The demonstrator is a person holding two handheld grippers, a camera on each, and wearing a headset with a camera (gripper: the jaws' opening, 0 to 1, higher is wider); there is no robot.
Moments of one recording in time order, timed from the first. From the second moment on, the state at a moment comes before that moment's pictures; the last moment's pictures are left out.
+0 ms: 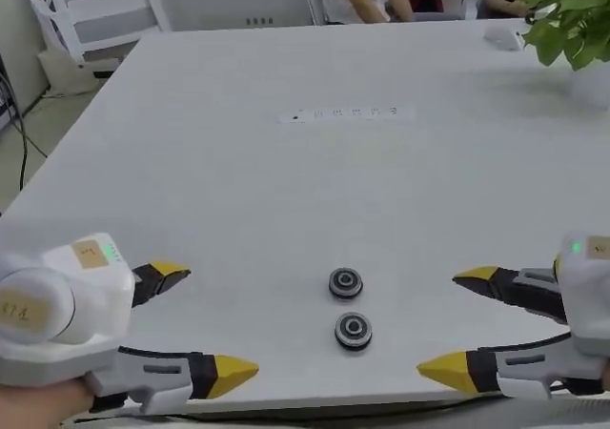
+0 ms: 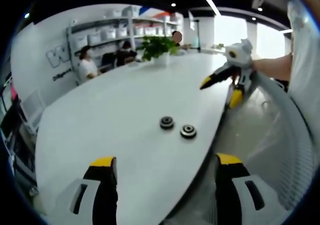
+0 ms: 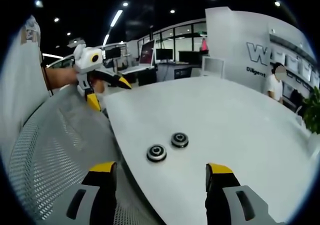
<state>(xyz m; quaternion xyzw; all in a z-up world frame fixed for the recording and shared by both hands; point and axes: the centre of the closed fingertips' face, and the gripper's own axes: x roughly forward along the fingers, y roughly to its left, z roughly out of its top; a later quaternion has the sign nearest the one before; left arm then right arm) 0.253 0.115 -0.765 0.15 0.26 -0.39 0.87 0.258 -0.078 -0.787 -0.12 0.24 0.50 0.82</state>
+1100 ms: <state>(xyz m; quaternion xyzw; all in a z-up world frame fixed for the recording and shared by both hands) 0.257 0.113 -0.761 0.16 0.28 -0.41 0.86 0.272 -0.082 -0.784 -0.11 0.23 0.50 0.82</state>
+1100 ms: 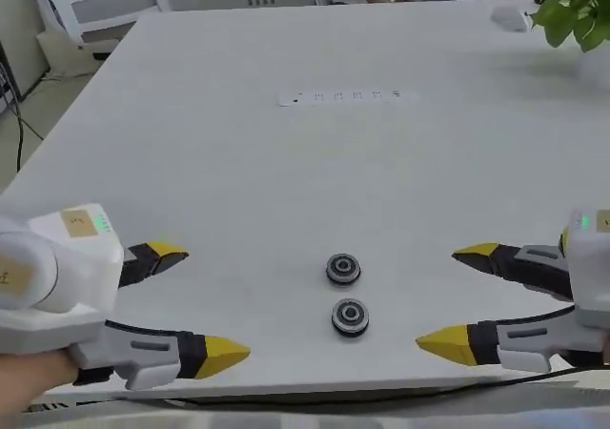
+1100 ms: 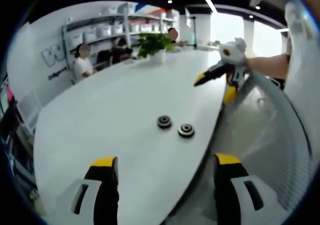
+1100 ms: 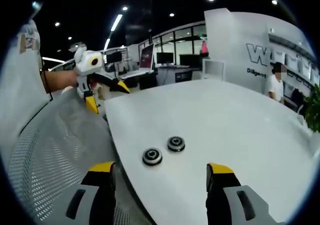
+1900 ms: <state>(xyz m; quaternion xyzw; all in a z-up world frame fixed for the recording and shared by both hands) 0.280 0.090 -0.755 0.17 0.27 -0.43 0.85 0.285 -0.080 -0.786 -0.11 0.23 0.51 0.82</state>
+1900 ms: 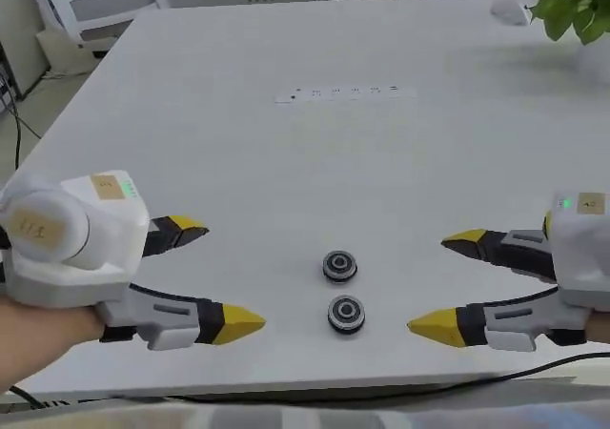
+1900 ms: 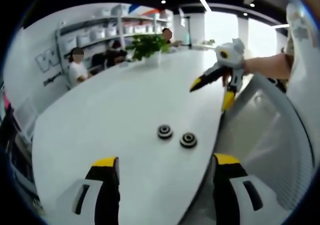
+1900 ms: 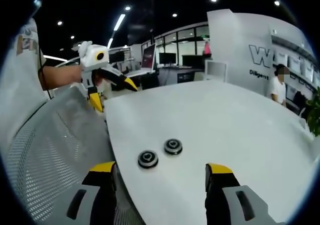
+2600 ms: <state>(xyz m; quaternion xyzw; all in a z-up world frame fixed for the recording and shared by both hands) 0.291 0.068 -0.763 0.18 0.28 -0.45 0.83 0.290 -0.067 -0.791 -0.12 0.23 0.53 0.81</state>
